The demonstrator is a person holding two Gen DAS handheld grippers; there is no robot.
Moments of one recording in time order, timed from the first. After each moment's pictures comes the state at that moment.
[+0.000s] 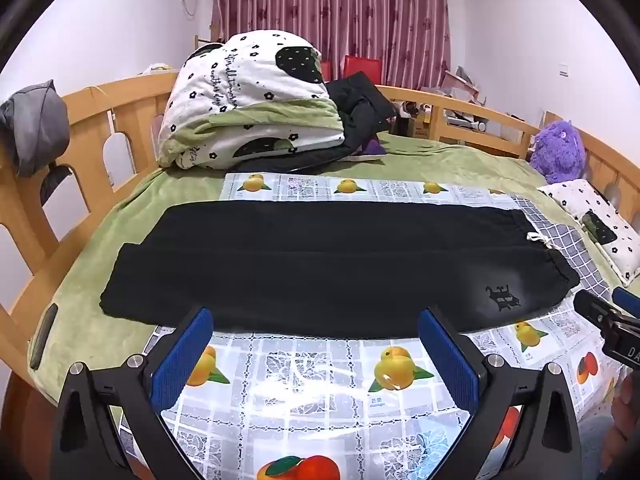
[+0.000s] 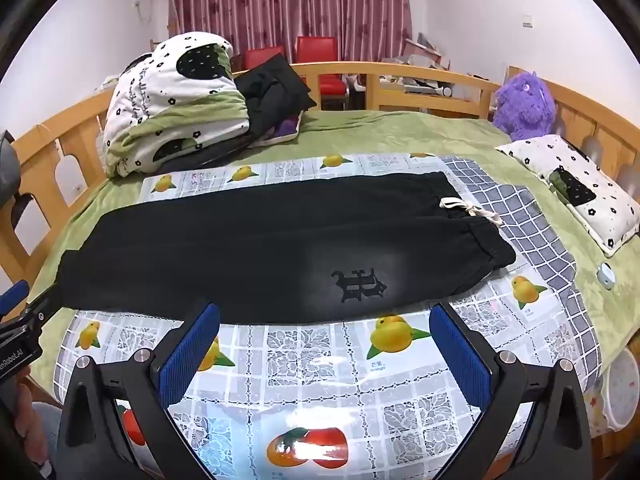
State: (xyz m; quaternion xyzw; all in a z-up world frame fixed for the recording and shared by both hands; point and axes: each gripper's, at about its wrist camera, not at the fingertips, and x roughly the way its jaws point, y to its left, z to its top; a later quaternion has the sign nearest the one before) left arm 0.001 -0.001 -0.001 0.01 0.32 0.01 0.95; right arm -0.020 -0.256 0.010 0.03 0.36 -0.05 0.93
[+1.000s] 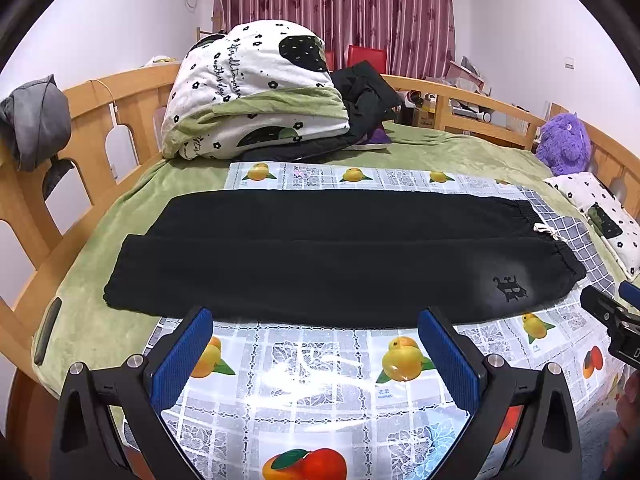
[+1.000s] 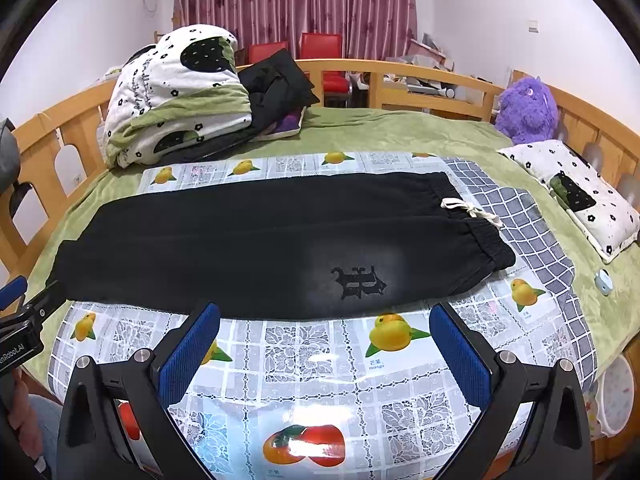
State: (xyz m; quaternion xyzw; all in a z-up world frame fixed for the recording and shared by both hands) left arm 0.004 0.002 -0.009 0.00 0.34 0.01 0.94; right arm -0.019 -0.247 0.007 0.01 0.36 -0.06 0.93
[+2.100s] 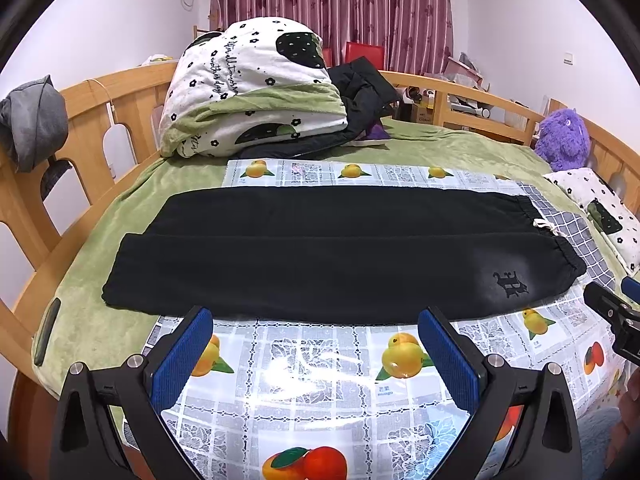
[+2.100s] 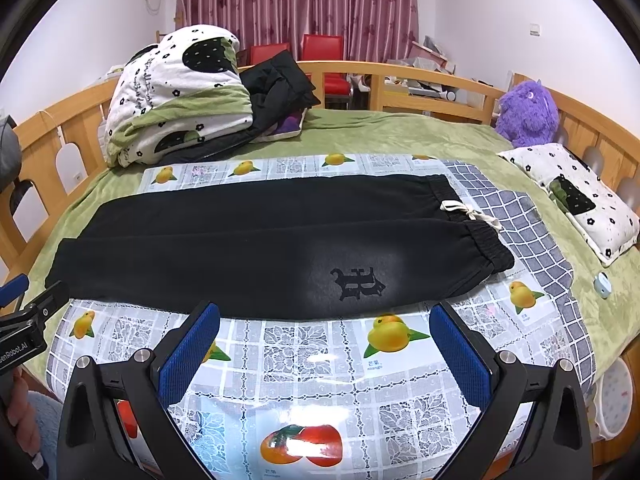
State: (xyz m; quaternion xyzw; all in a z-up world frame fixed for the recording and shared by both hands) left arm 0.004 -0.002 -0.012 0.01 0.34 0.00 0.94; right arm -0.020 -0.249 0.007 0.01 0.36 -0.06 0.93
